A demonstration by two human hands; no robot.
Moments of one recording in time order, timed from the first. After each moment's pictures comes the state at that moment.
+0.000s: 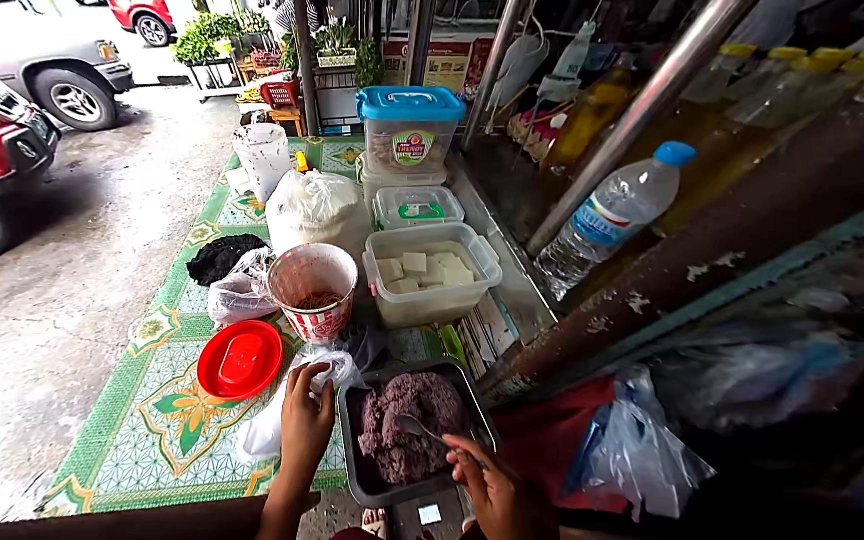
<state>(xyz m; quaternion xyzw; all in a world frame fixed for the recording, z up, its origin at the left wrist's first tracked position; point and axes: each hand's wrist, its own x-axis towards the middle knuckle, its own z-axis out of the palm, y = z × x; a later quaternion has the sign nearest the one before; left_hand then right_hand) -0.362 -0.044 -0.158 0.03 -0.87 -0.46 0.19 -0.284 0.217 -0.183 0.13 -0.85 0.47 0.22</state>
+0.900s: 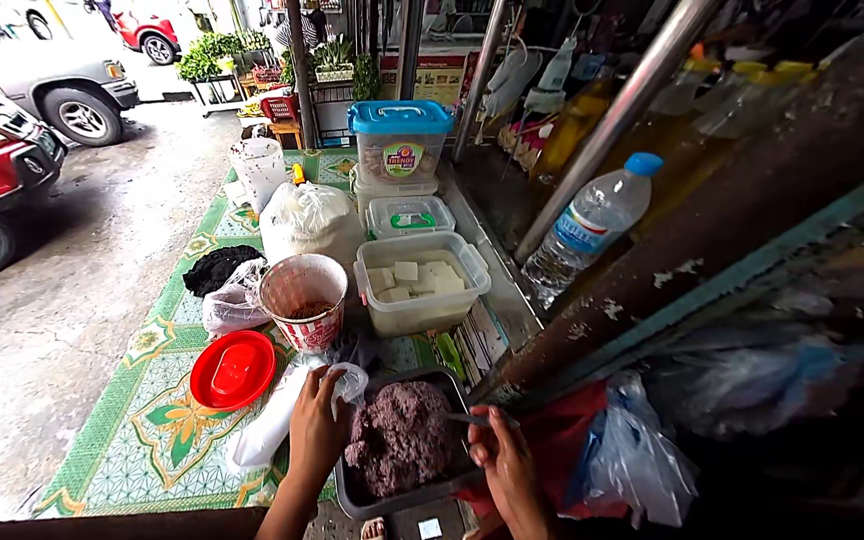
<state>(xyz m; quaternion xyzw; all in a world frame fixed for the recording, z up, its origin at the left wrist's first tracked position) -0.365 -0.014 -0.143 -0.03 -0.92 -0.36 0.15 -0.318 0.236 -0.149 -0.17 -0.55 0.82 0.09</state>
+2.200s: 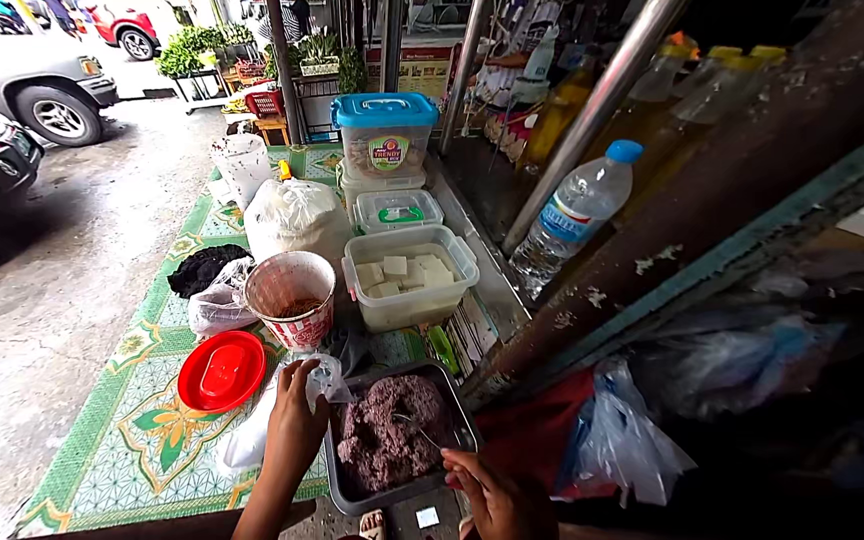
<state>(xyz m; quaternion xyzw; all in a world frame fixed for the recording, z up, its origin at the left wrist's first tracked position) -0.362 -0.024 -0.111 0.02 -0.92 -0.39 0.08 -0.272 0.253 -0.203 0.16 -0.83 0.48 0.23</state>
